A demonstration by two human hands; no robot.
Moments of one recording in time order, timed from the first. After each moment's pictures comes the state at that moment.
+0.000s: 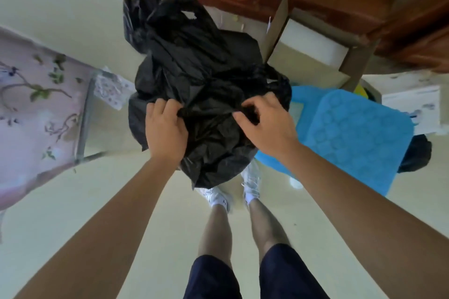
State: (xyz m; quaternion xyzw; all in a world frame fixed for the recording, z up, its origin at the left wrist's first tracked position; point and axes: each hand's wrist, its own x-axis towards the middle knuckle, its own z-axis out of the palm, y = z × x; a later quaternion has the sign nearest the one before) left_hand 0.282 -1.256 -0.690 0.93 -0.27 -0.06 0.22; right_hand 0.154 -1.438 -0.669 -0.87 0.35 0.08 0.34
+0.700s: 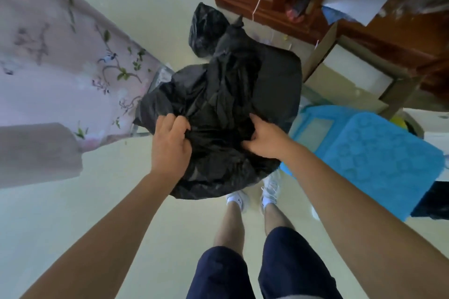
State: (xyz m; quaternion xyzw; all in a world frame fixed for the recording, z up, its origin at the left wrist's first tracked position) left_hand 0.251 -1.172 -0.571 0.94 -0.29 -0.04 0.20; right_hand 0.177 -1.394 -0.633 -0.83 0.20 0.34 0.41
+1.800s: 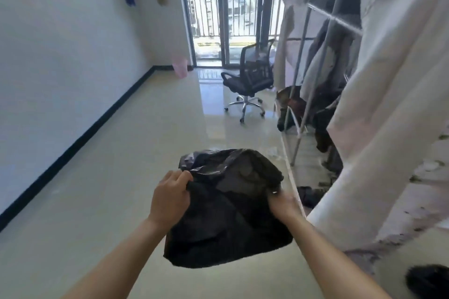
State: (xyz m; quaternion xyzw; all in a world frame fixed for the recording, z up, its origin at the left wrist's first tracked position) left_hand -0.061 -0.463 -0.240 0.93 0.23 0.25 0.11; right_hand 0.143 -0.669 -0.283 -0.91 -0.17 0.24 0.31
